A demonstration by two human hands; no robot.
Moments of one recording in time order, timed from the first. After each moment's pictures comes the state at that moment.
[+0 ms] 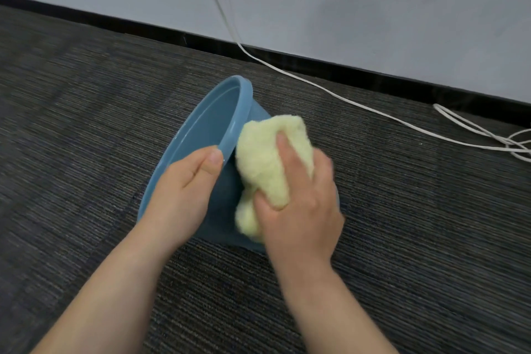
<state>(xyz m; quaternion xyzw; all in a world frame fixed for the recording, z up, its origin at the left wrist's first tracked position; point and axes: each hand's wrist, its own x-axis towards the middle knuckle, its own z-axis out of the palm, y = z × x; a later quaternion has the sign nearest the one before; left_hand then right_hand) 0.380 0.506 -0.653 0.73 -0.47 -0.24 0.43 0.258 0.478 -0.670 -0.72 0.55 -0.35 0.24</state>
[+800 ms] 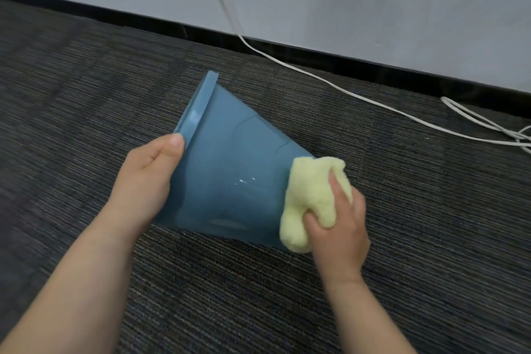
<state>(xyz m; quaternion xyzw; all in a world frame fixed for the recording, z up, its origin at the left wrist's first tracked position) 0.414 0.502 -0.663 0.75 -0.39 -0.26 0.47 0.210 0.469 -0.754 -0.64 0.64 -0.32 0.28</state>
